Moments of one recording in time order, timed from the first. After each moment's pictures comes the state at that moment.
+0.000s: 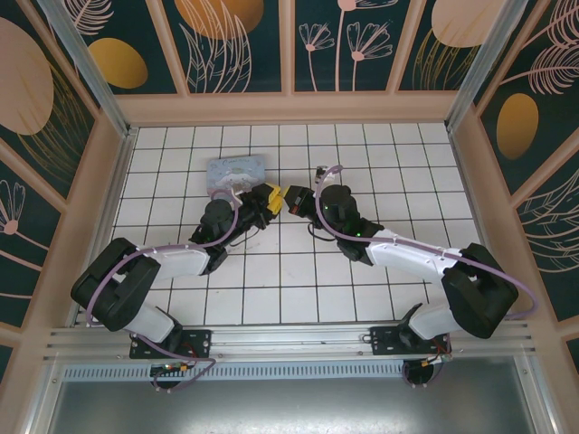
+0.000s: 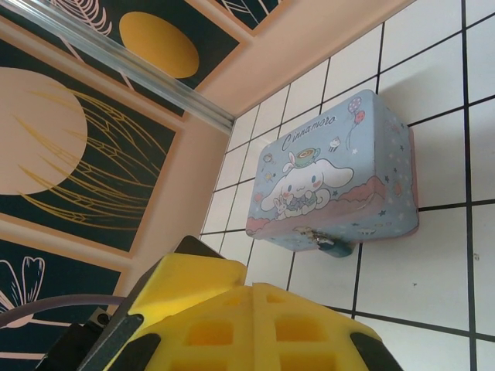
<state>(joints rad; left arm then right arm) -0.62 1.52 0.54 0.97 0.22 -1.97 0.81 1.41 0.77 0.42 0.02 0.94</state>
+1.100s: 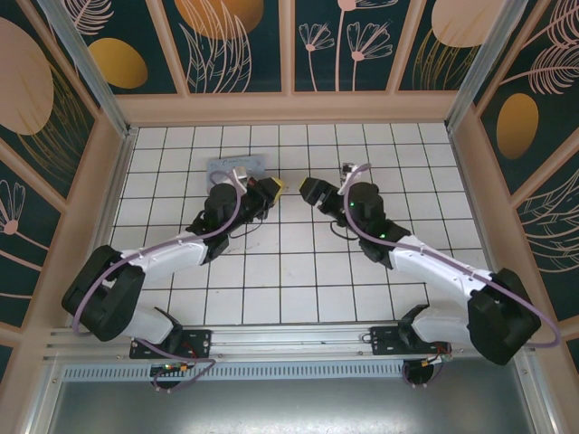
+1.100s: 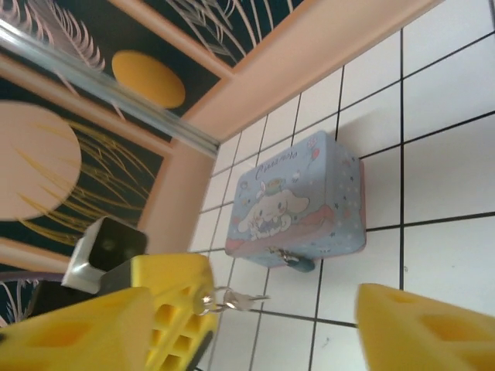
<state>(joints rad) -0.62 1.44 0.71 0.61 0.18 -1.43 0.66 1.21 0.70 0.31 -0.06 0.91</state>
